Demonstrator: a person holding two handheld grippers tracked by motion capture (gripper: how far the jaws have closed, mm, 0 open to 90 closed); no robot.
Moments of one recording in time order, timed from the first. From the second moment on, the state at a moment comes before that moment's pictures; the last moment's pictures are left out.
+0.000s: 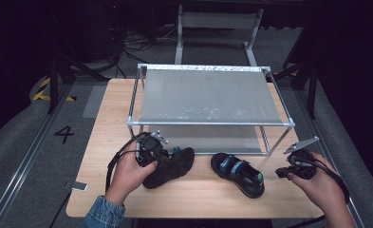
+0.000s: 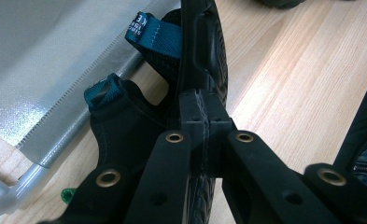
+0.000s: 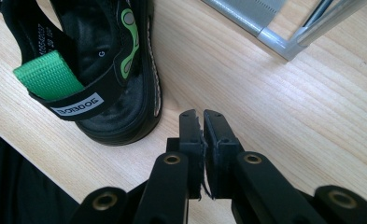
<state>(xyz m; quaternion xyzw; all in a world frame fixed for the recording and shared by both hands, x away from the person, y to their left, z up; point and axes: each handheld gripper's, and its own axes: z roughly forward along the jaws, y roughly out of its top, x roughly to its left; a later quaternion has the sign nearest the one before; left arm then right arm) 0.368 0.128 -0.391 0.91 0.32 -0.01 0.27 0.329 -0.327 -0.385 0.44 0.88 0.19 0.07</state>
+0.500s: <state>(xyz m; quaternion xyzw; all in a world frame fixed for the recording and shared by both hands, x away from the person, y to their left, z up) 0.358 0.121 -0.386 0.92 0.29 -0.01 0.26 0.327 -0.324 -0.382 0.43 0.88 0.19 0.07</state>
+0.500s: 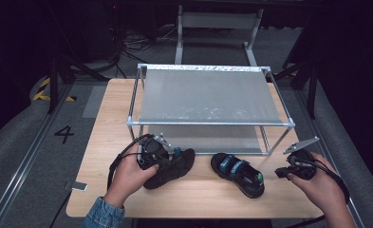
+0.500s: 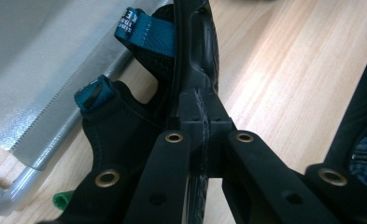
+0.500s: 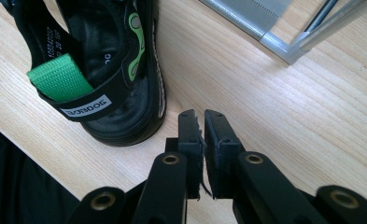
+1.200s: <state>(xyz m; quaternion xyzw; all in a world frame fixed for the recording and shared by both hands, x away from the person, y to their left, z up) 0.319 0.081 -0.389 0.95 0.21 -0.09 0.20 0.328 -0.319 -0.378 0.42 0.88 0.20 0.07</state>
